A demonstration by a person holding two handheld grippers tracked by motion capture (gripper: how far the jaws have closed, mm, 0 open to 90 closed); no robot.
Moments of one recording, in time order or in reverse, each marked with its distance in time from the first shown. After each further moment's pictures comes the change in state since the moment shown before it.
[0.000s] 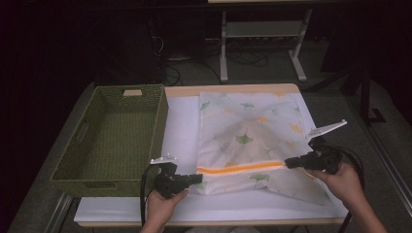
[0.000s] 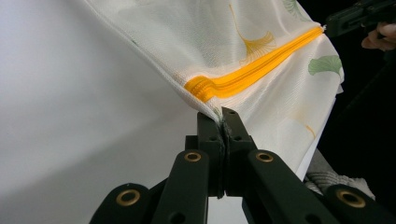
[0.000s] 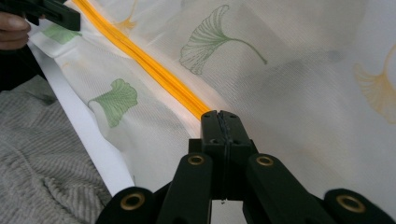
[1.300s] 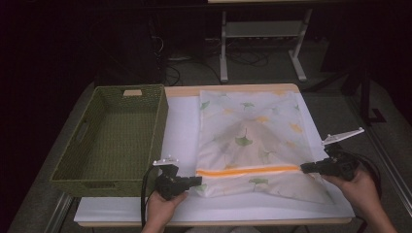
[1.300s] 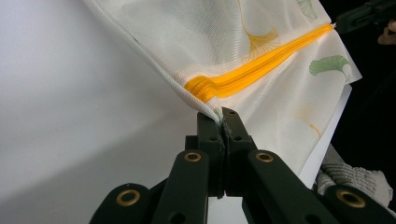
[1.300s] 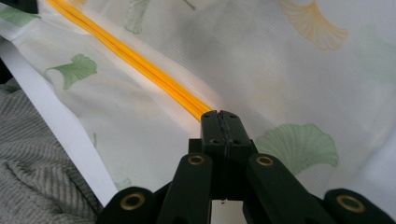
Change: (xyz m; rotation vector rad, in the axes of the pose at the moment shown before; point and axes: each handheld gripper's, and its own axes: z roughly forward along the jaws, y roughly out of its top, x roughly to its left) left arm 0.002 -0.005 0.004 0.040 0.039 0.013; right arm -0.027 -0.037 -0.014 0.017 -0.067 0.073
